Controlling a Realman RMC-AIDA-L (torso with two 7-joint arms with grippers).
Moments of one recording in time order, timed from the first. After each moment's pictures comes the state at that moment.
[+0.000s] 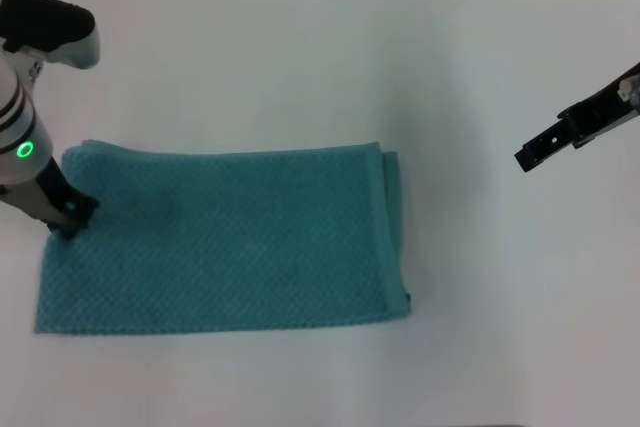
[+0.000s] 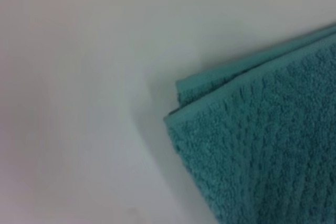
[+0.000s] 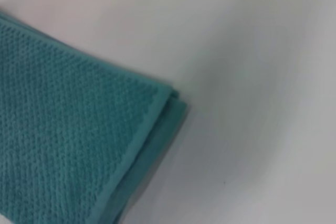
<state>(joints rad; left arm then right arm) -0.79 -1.99 1.46 0.80 2.87 1.34 -2.99 0.82 2.06 -0.85 -1.08 -2.83 -1.72 2.52</state>
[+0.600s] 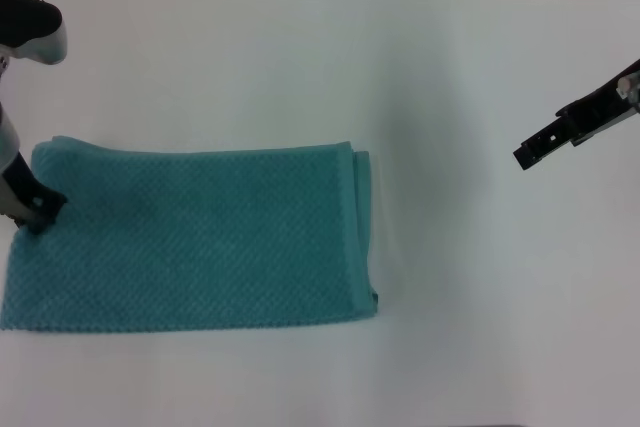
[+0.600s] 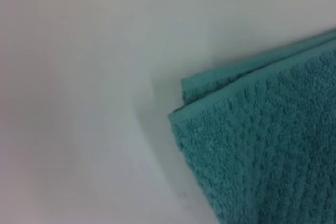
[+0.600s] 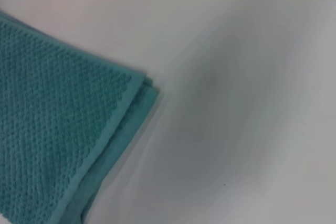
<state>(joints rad) -0.77 -1.95 1.47 0.80 2.87 1.34 -2.99 0.82 2.06 -0.85 -1.08 -2.83 -1.72 2.52</state>
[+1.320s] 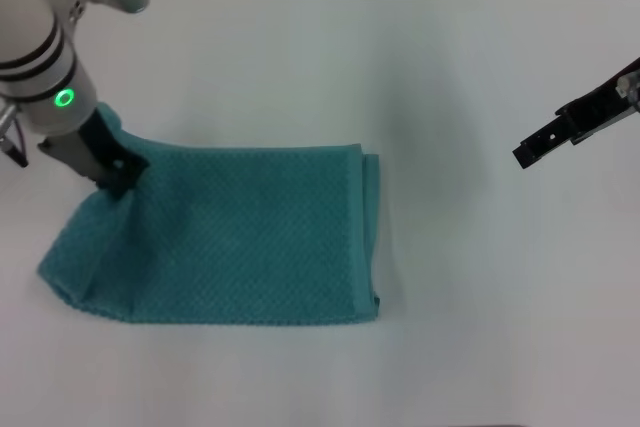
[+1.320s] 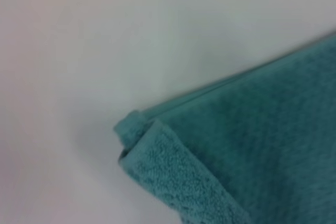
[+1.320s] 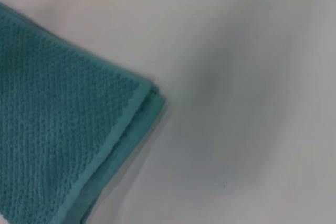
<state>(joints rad) -0.82 -2.03 1.44 1.05 2.87 1.53 -2.99 0.82 2.06 -0.86 -1.08 -2.83 -1.72 2.52</state>
